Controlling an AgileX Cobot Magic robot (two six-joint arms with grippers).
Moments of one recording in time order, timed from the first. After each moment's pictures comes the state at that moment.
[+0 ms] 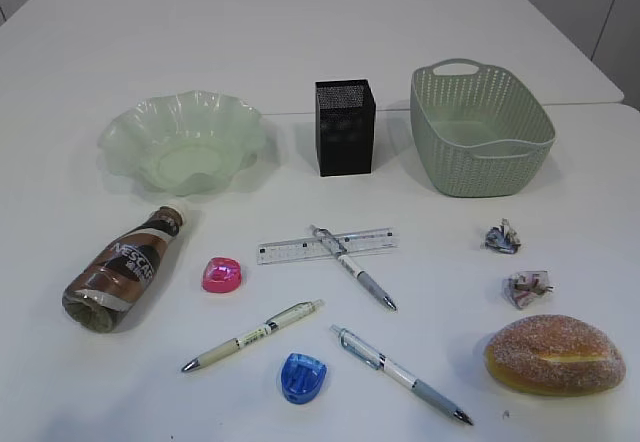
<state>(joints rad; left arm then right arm) -0.12 0.32 -0.61 -0.22 0.98 0.10 0.11 0.57 -0.74 0.20 1.15 -0.66</state>
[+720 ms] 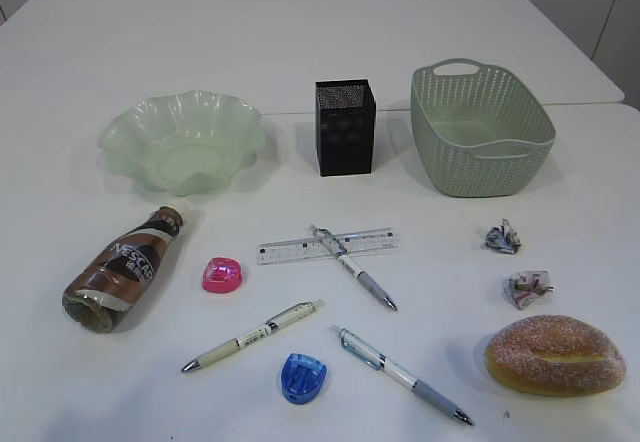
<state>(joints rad) -0.12 0.32 -0.61 -0.23 0.97 0.10 0.11 0.73 -0.75 0.22 1.18 -0.93</state>
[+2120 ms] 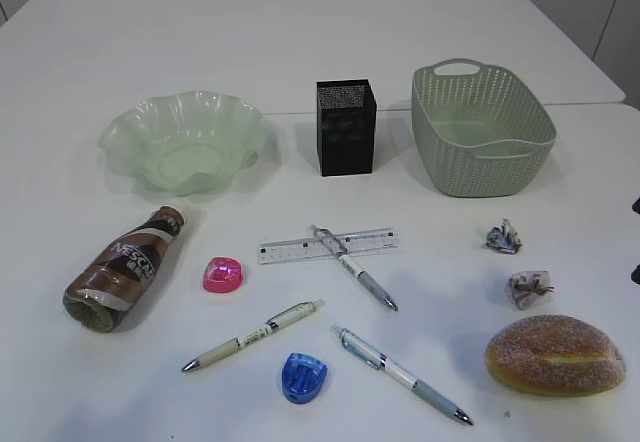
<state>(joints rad) -0.16 0.32 -0.61 -0.26 0.97 0.10 0.11 1.09 -0.90 0.24 1.06 -1.15</state>
